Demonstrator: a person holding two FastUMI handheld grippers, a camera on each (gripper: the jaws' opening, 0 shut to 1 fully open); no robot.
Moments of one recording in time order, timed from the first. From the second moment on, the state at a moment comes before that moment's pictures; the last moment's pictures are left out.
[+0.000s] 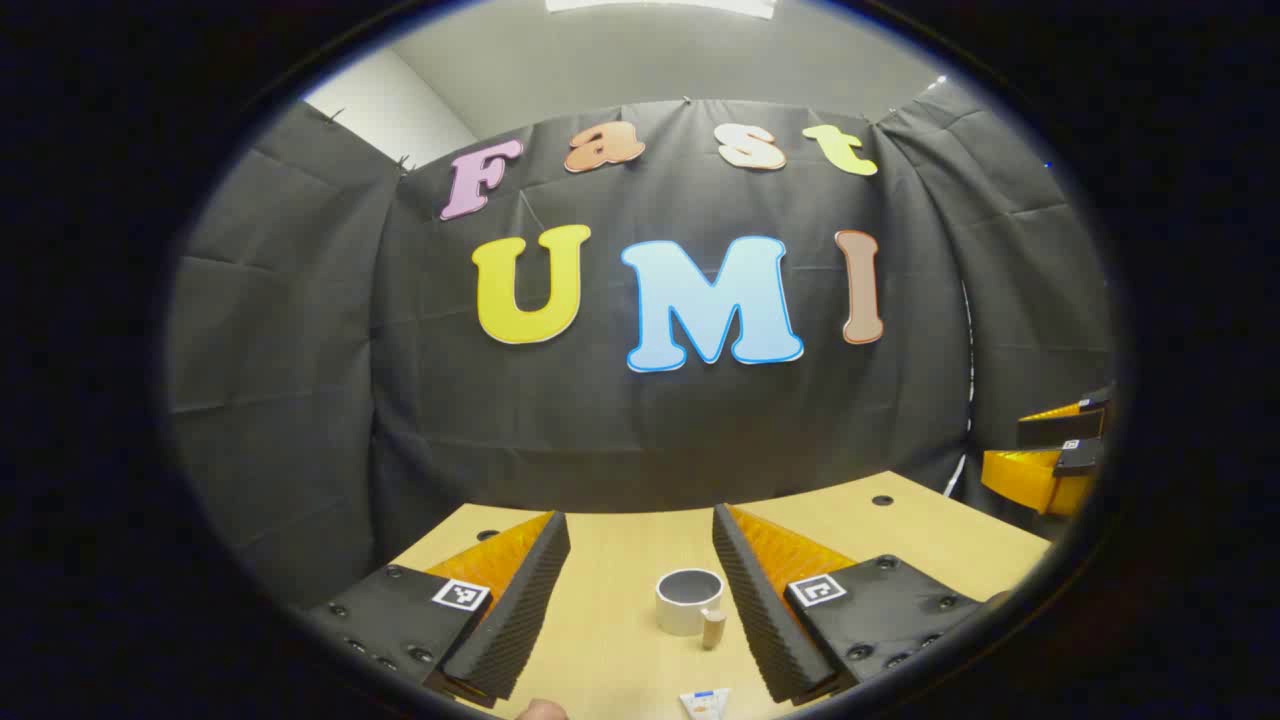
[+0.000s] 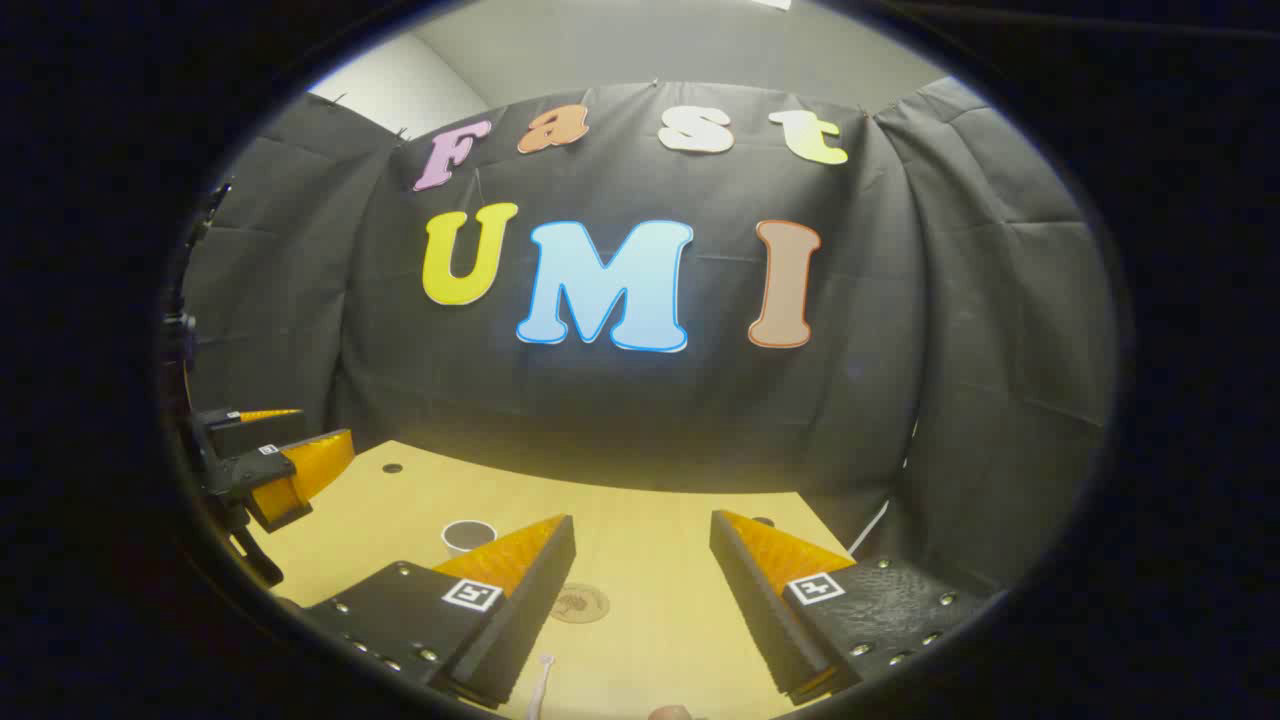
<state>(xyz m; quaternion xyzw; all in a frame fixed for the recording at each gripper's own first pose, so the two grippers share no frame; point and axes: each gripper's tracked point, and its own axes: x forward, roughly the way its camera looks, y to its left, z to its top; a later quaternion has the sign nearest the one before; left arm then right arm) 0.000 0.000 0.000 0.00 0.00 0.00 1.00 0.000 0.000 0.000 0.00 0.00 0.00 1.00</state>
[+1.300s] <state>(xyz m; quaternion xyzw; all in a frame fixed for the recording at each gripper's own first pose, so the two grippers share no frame) 0.007 -0.007 -0.030 -0.01 0.07 -0.03 1.00 0.003 0.028 -0.048 0.02 0.09 0.03 1.00</state>
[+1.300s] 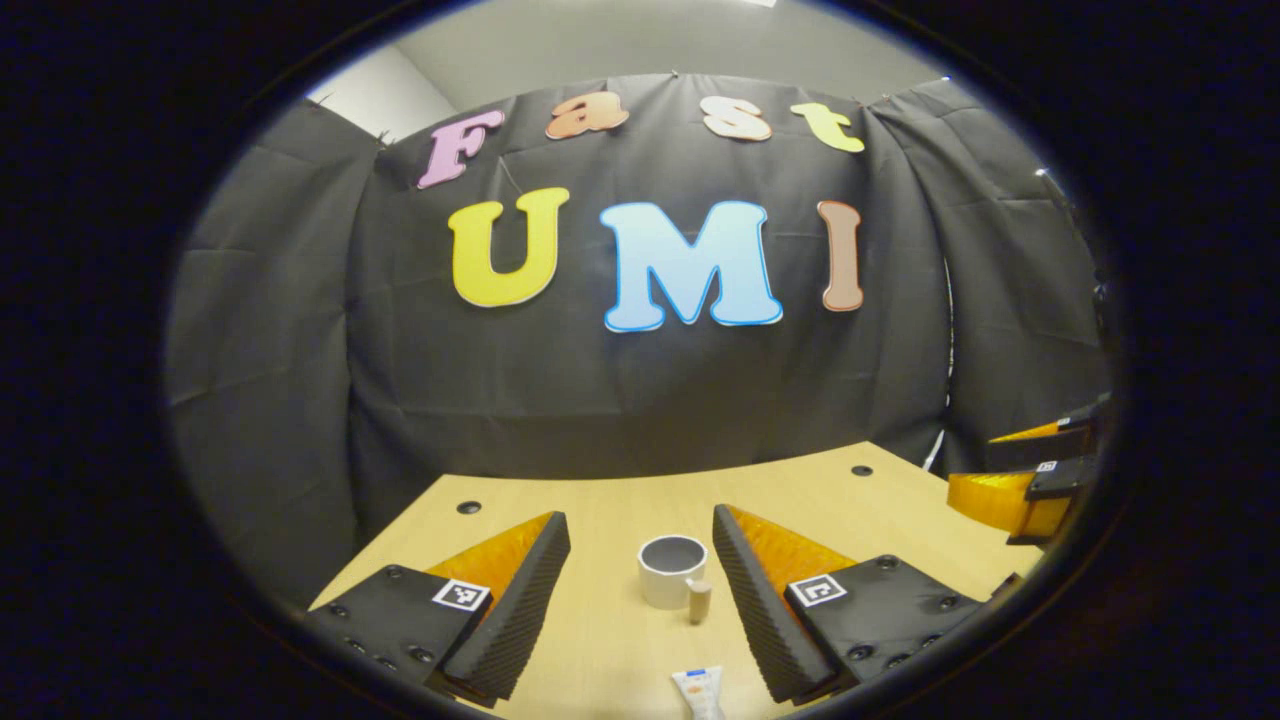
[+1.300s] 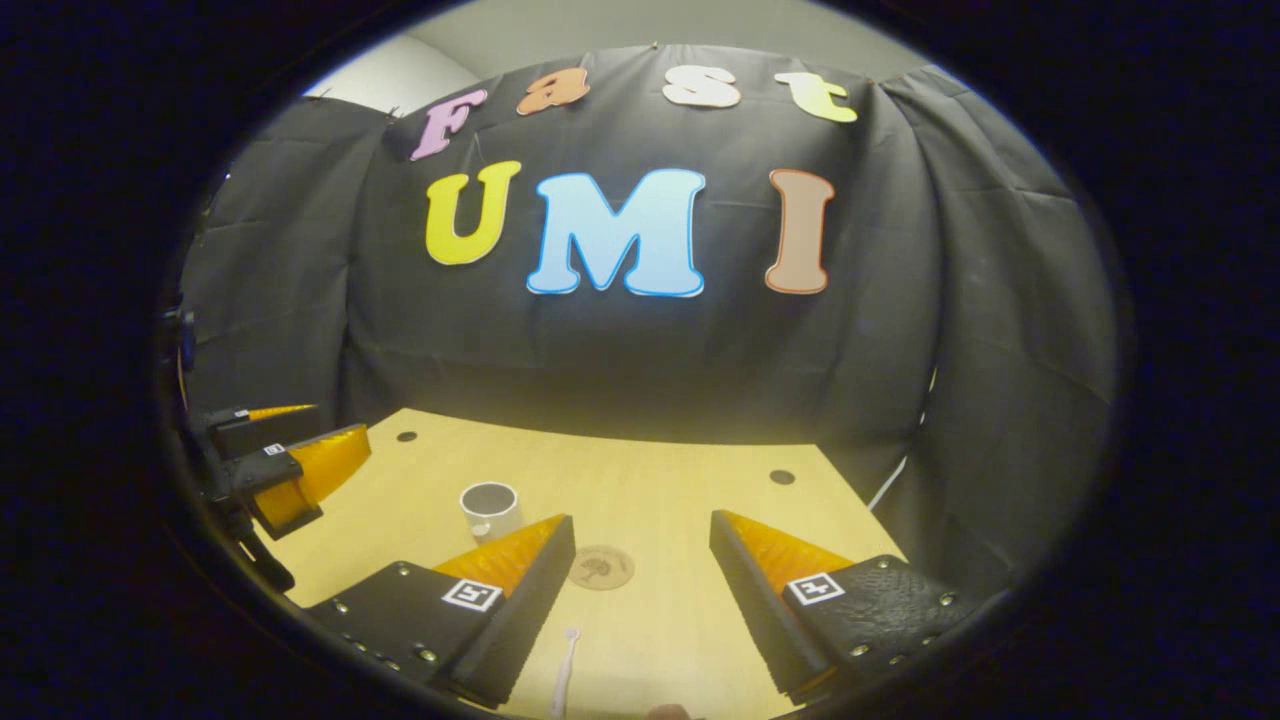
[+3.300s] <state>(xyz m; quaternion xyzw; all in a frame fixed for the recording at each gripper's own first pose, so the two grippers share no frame) -0.096 -0.056 -0.322 -0.06 0.62 -0.07 0.78 -0.027 0.112 -0.302 0.04 0.57 0.10 0.81</state>
